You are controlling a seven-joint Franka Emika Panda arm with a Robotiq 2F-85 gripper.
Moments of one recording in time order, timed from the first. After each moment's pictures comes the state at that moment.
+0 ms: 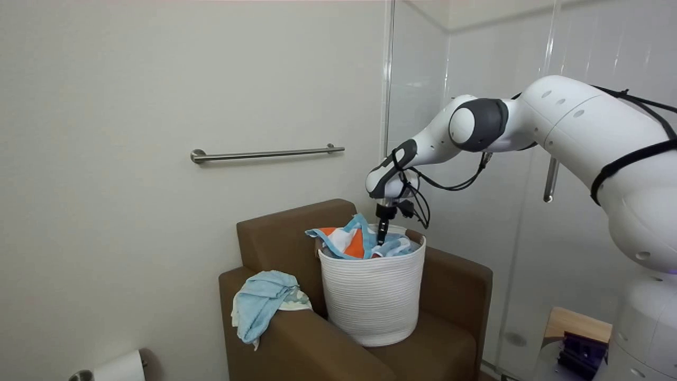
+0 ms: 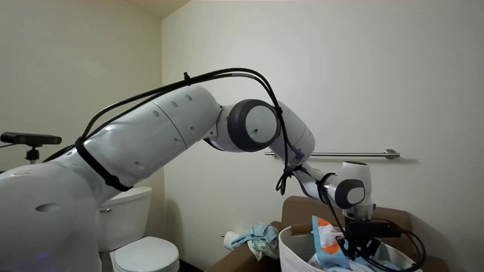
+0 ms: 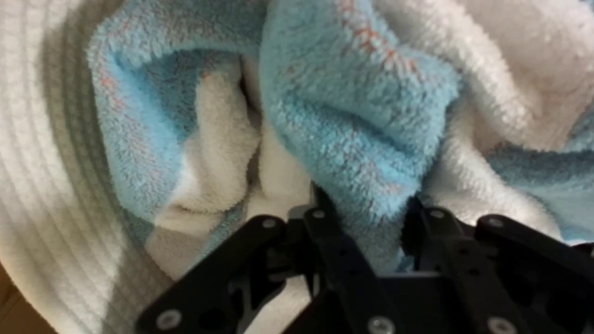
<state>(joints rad) -0.49 0.97 0.01 -1.31 0.08 2.36 -1.00</state>
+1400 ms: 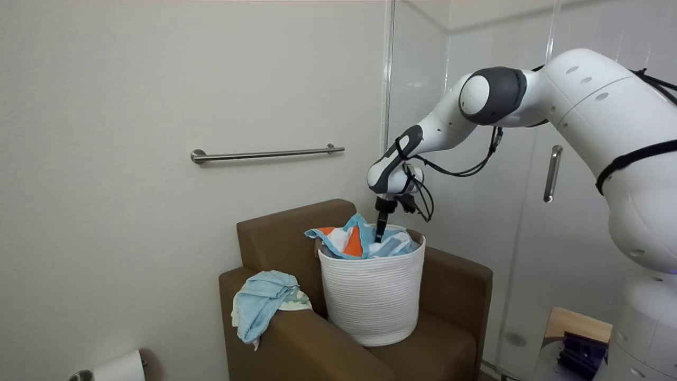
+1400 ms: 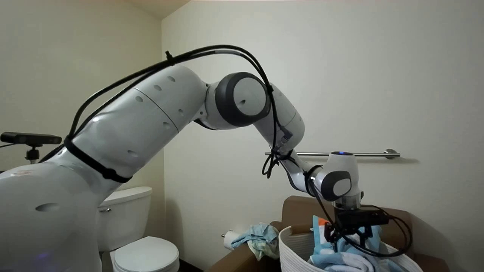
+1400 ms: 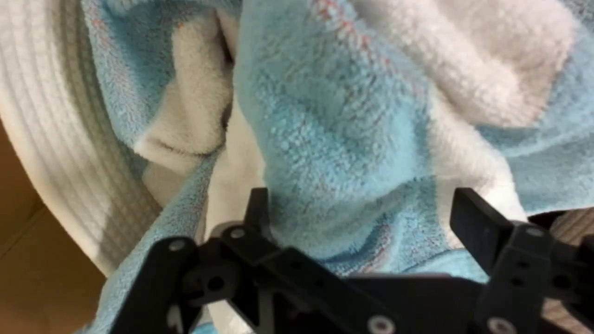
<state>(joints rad) -0.49 0.79 0.04 -1.57 0.08 2.54 -1.04</state>
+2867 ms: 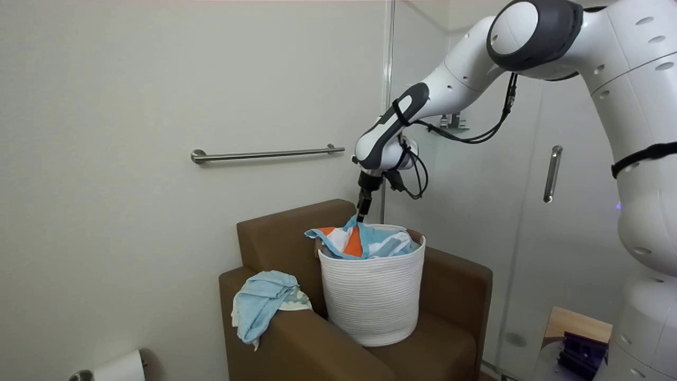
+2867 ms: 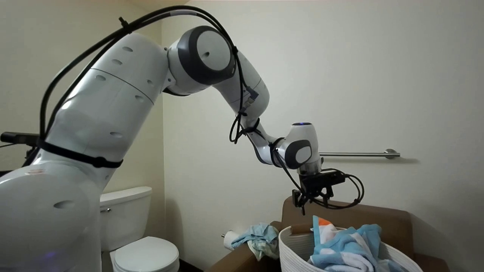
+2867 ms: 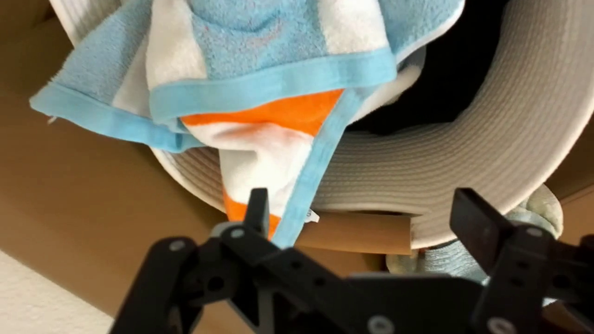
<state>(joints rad) -0.38 0.47 0.09 -1.87 0.09 2.65 -1.06</state>
